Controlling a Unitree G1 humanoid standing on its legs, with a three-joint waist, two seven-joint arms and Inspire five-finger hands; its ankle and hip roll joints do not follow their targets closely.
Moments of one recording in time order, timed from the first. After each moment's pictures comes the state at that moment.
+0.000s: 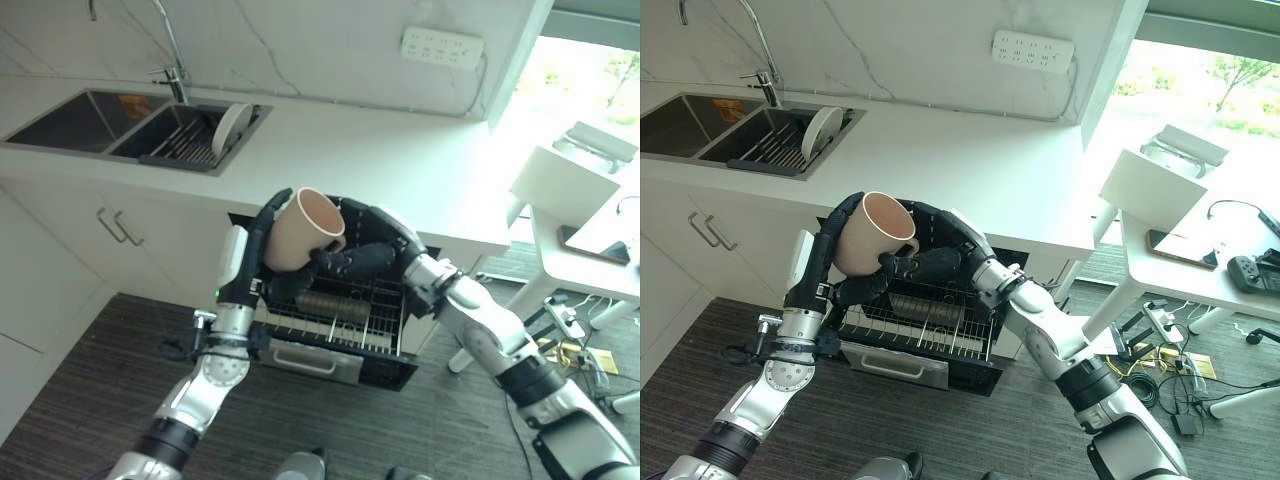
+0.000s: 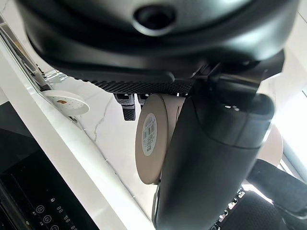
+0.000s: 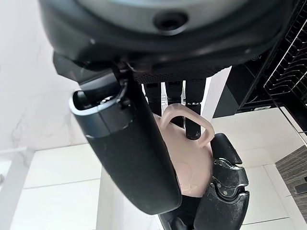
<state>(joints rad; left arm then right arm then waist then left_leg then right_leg) -0.19 0.53 -0.29 0.18 0.21 -0.41 0.44 -0.53 -0.43 0.44 0.08 0.74 0.07 0.17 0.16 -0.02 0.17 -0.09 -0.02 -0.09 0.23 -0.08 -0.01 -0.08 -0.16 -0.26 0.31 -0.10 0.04</state>
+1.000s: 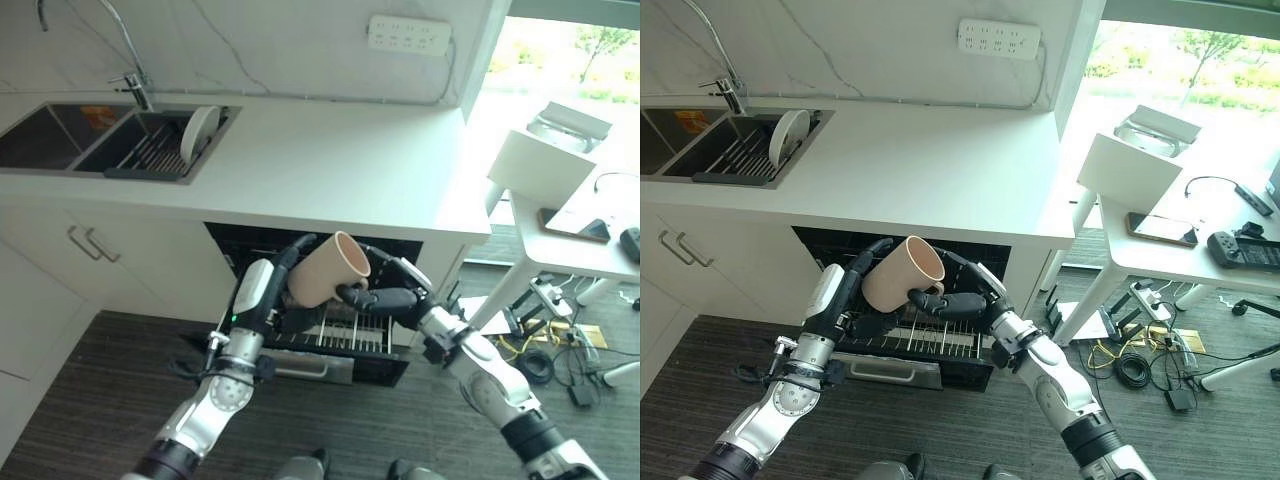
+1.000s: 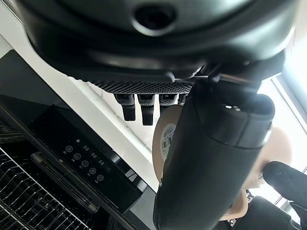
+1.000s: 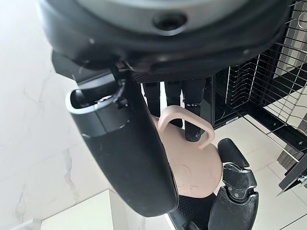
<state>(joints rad) -0.09 0.52 -0.33 0.19 0.30 -0.38 0.38 -0.25 -0.40 0.36 0.13 0.79 0.00 0.28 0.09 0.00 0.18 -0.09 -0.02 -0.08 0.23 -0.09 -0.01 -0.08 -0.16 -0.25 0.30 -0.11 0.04</state>
